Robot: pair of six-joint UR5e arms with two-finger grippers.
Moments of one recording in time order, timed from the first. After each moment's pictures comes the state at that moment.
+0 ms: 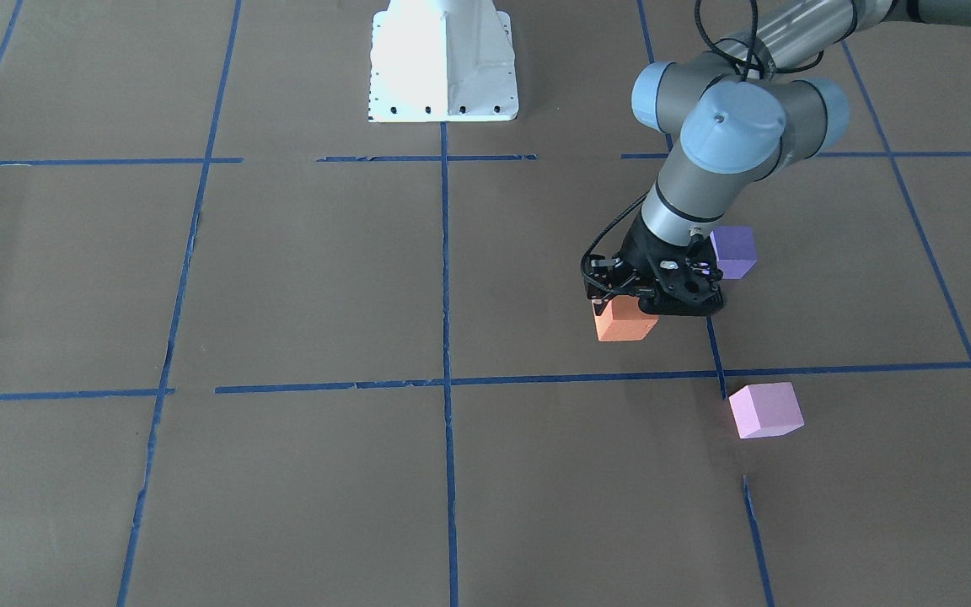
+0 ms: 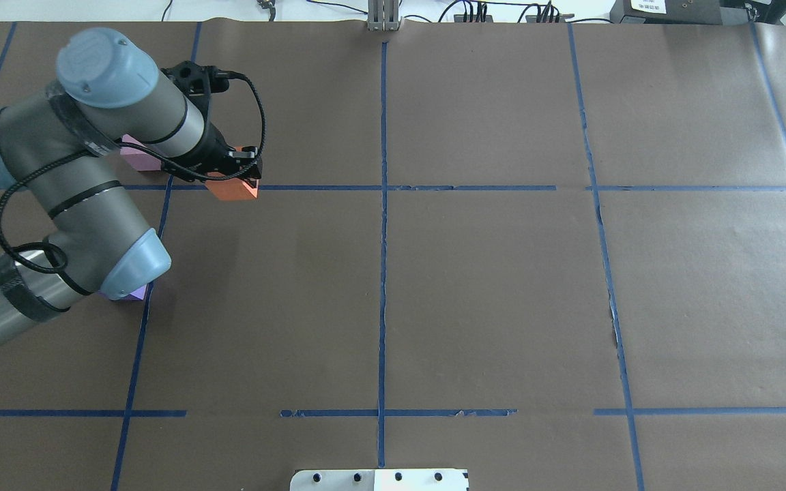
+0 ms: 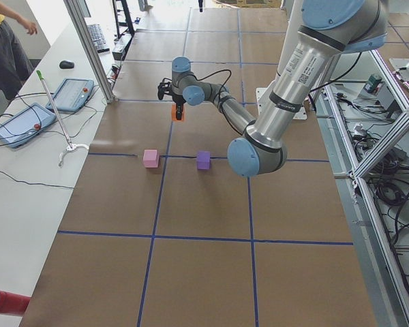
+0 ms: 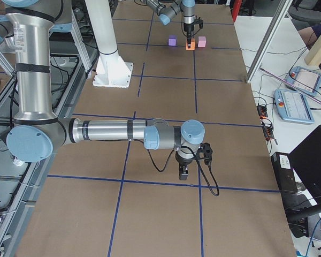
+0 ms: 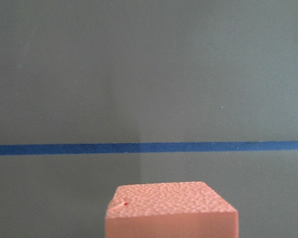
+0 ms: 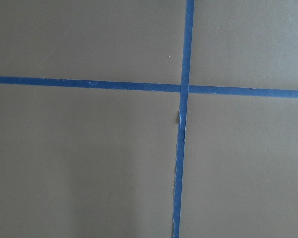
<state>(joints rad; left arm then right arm) -0.81 -2.08 -1.69 -1.75 -2.05 -1.01 1.48 -1.59 1.63 -1.57 2.36 0.05</state>
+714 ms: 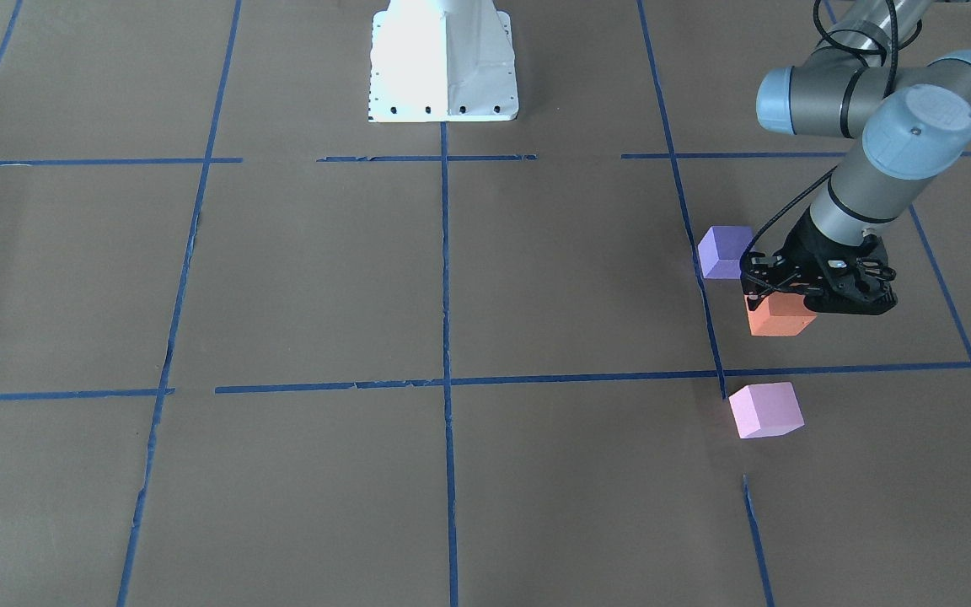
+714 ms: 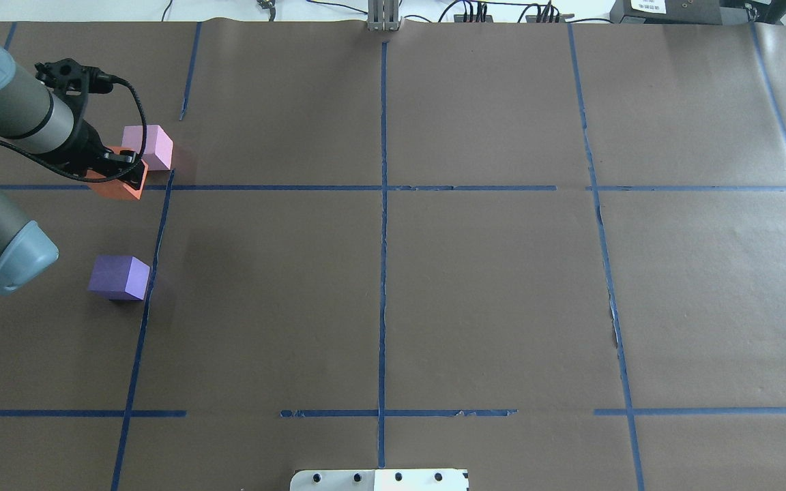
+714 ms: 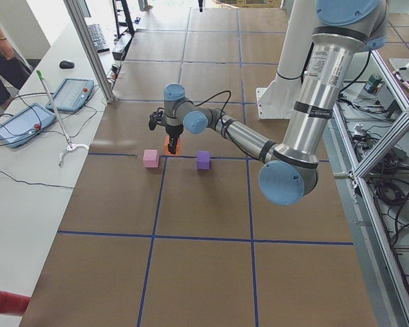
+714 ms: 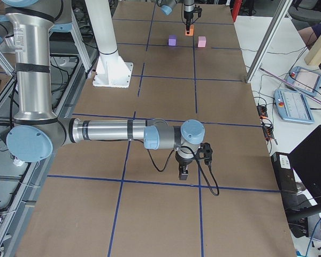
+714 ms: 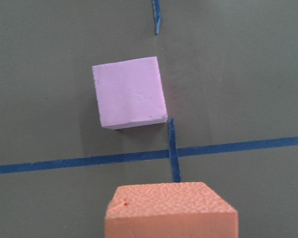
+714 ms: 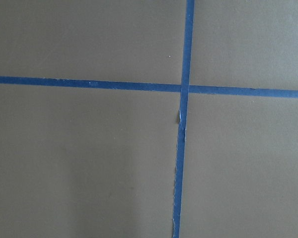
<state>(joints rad) -0.94 -1.84 -1.73 -1.76 -2.09 -0.73 1.48 -1.59 1.63 -1.57 2.36 0.05</state>
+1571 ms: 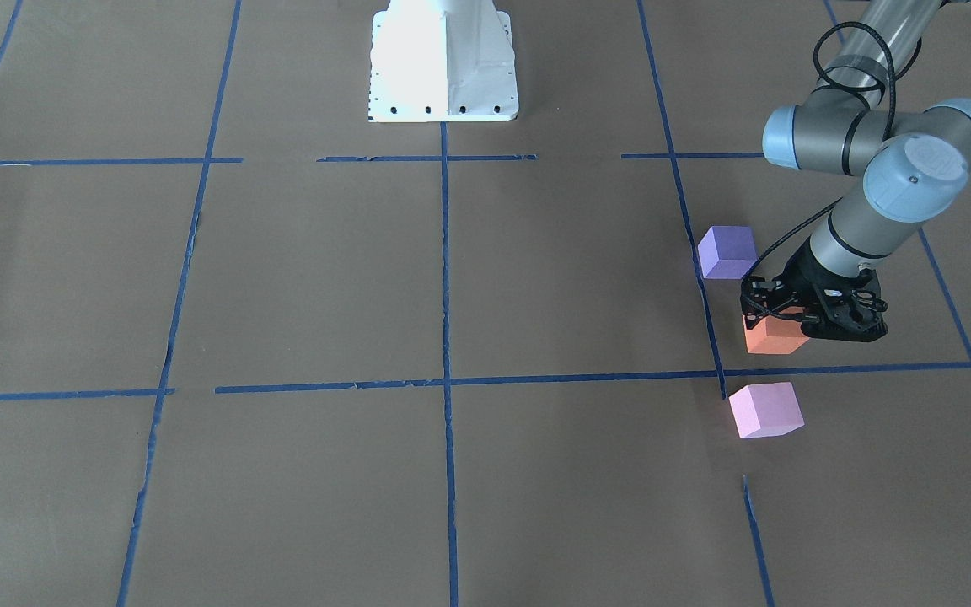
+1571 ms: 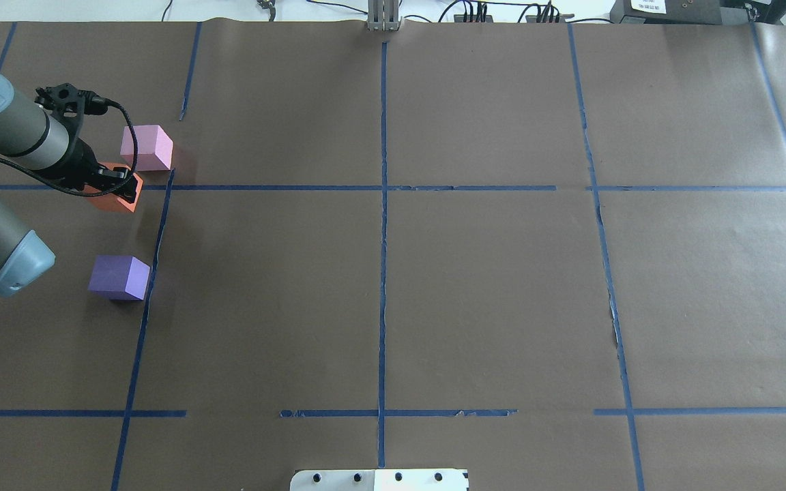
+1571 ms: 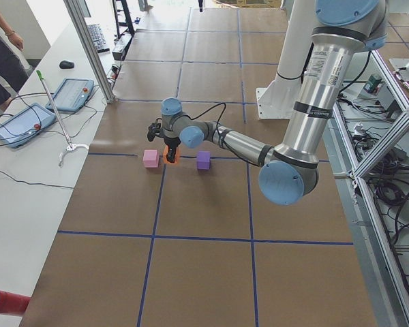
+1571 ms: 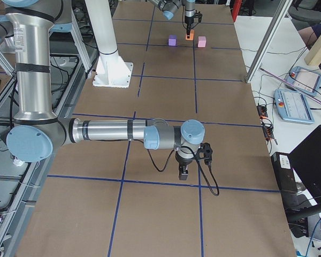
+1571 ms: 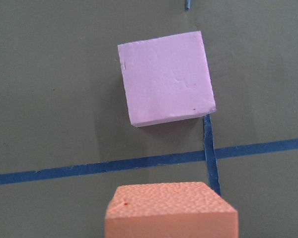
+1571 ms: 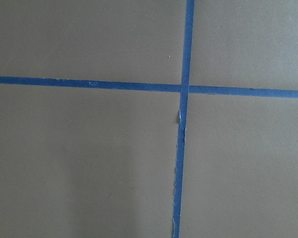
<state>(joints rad) -0.93 -1.85 -1.57 -1.93 -2.12 -0.74 1.48 -1.59 1.63 -1.57 2.36 0.05</state>
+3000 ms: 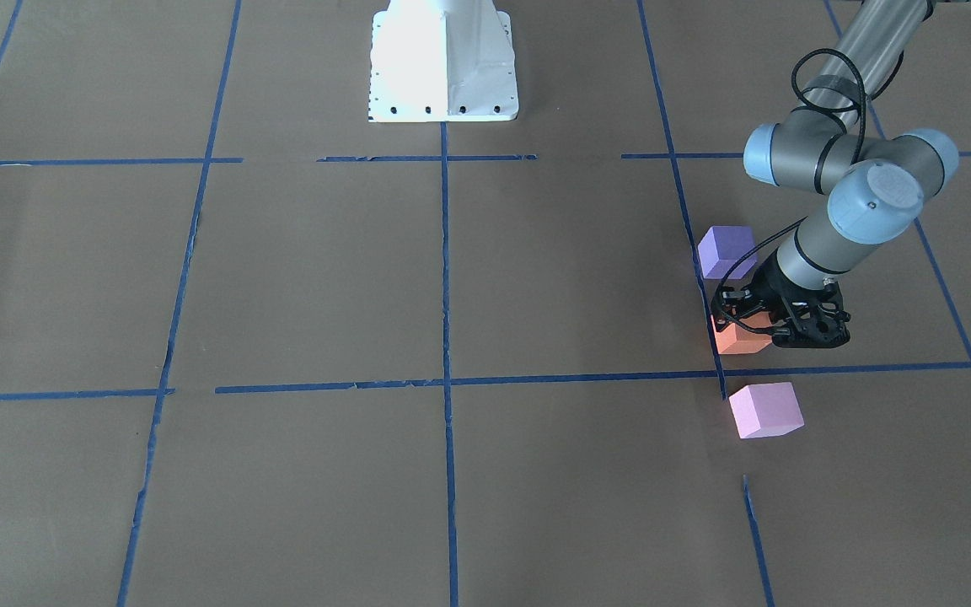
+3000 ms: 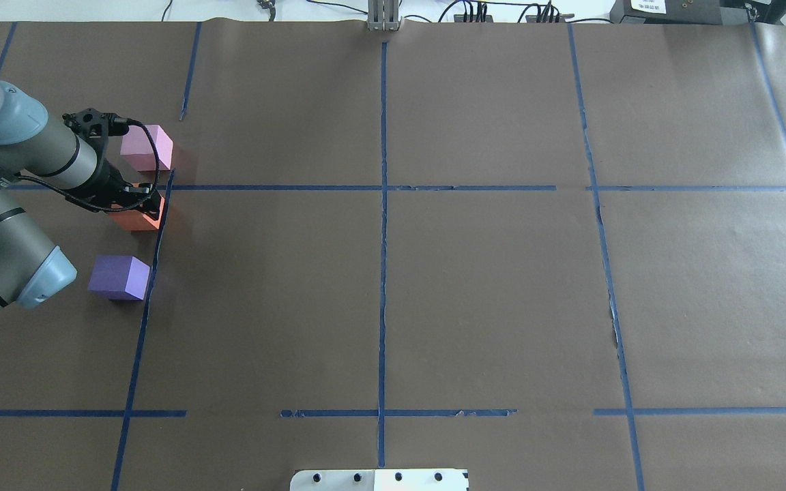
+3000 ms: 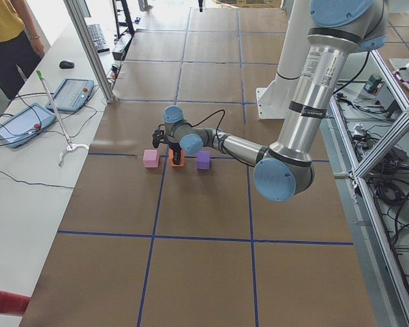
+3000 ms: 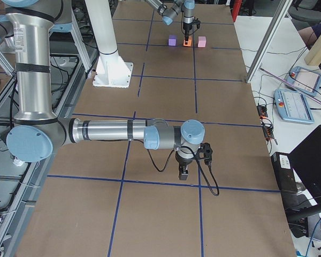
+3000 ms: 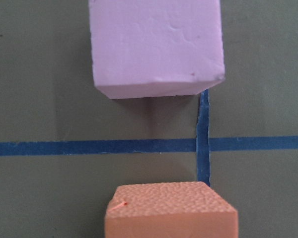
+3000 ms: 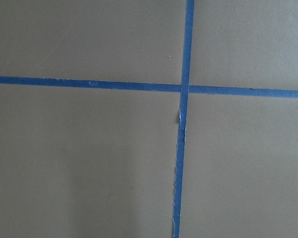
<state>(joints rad) -0.88 -1.87 -1.49 -2.02 -2.15 -0.90 1.48 -1.59 1.63 -1.57 2.36 0.05</state>
